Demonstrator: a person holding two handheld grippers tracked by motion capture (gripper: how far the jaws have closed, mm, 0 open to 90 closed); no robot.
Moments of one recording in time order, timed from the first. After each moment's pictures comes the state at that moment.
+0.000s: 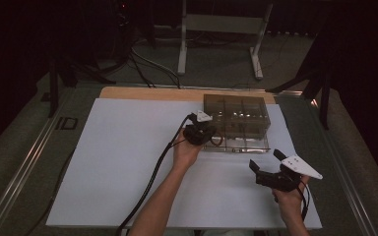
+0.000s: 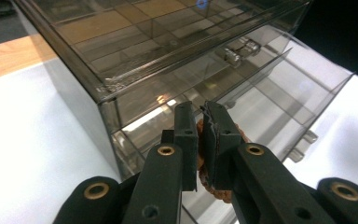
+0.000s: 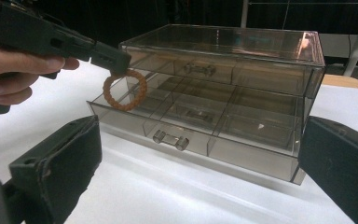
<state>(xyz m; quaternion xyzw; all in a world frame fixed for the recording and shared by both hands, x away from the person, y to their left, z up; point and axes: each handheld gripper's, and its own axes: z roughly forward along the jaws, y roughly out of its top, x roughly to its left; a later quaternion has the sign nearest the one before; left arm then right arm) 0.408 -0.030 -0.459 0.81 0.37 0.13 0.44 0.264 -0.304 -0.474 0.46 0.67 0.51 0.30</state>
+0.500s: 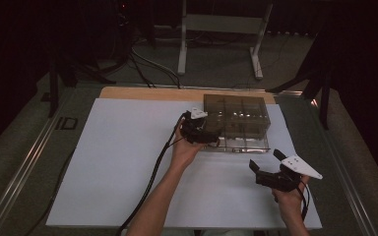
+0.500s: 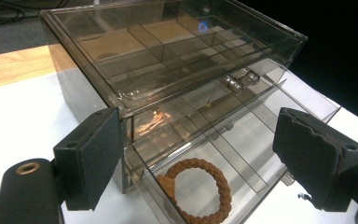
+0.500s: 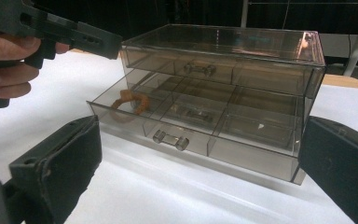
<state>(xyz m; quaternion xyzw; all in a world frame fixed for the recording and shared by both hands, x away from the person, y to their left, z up) 0.408 -0.021 -0.453 0.77 0.39 0.12 0.48 0.265 -0.304 -0.474 0.46 0.67 0.51 0.30</state>
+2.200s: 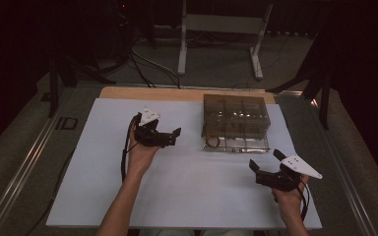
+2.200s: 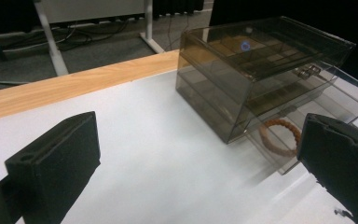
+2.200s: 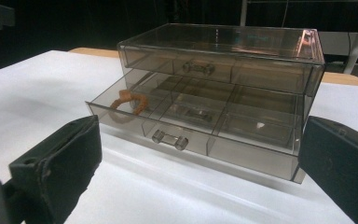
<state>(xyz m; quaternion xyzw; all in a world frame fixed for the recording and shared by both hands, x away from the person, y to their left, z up) 0.373 0.107 -0.431 0.74 0.42 0.20 0.48 0.266 -0.304 -0.475 0.46 0.67 0.51 0.29</state>
